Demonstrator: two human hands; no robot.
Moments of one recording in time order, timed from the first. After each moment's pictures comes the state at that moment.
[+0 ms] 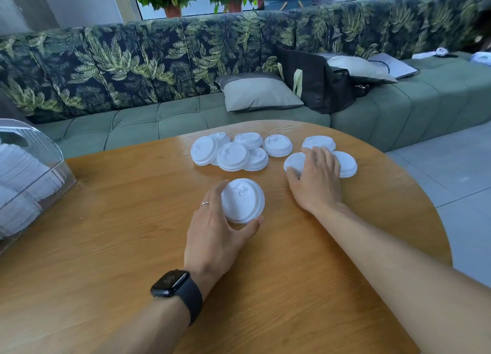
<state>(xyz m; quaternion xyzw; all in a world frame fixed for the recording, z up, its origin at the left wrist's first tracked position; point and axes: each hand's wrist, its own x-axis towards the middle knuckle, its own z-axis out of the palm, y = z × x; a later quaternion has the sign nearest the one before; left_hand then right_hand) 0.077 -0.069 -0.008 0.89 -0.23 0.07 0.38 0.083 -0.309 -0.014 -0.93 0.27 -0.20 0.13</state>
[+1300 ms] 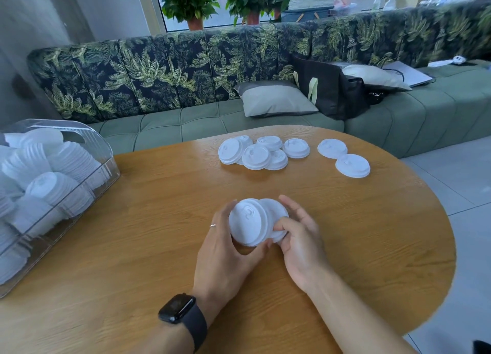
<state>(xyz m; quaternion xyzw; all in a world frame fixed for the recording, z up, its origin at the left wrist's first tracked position) 0.027 -0.010 -0.006 0.86 -0.24 0.07 0.44 -0.013 -0.158 0.009 -0.42 0.23 -0.15 0.87</state>
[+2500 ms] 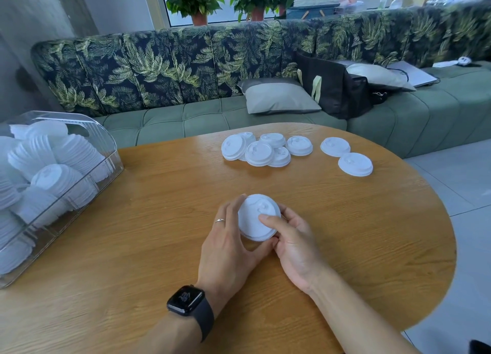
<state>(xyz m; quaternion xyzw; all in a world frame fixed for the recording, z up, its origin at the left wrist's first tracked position) 0.025 -0.013 -0.006 0.88 -0.27 0.09 0.37 -0.022 -0.149 0.015 -0.46 0.14 -0.06 0.87</state>
